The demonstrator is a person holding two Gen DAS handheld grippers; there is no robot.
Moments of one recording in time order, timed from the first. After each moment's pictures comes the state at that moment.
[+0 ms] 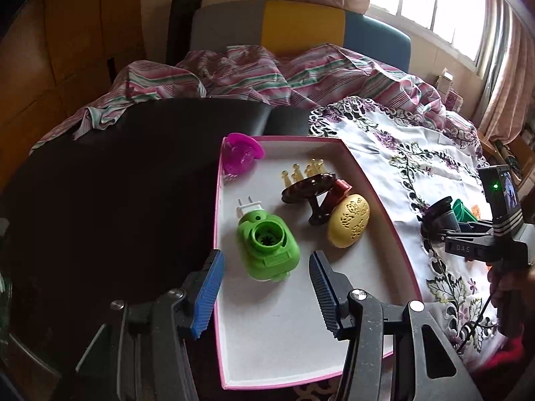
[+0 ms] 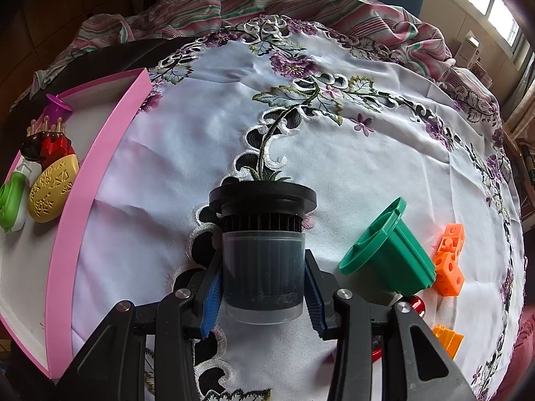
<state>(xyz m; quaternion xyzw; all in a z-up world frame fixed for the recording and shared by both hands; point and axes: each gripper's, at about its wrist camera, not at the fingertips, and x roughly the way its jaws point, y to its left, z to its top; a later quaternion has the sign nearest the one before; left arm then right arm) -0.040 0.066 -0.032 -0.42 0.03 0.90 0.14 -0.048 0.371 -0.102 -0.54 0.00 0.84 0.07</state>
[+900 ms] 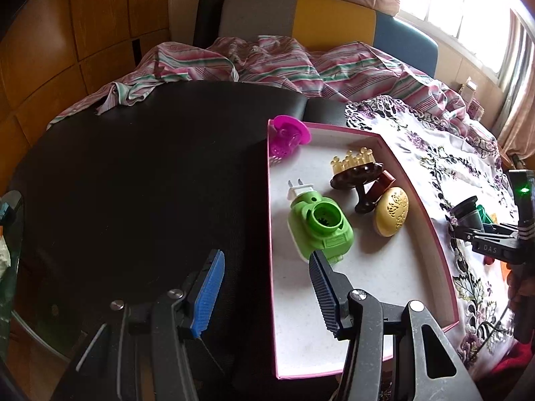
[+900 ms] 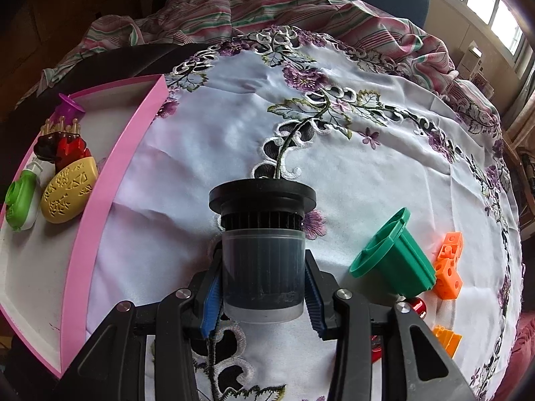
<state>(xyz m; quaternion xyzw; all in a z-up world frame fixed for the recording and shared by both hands) -0.044 0.025 -0.047 -0.44 0.01 0.89 0.10 -0.048 0.356 -0.092 -0.53 -0.01 0.84 0.06</state>
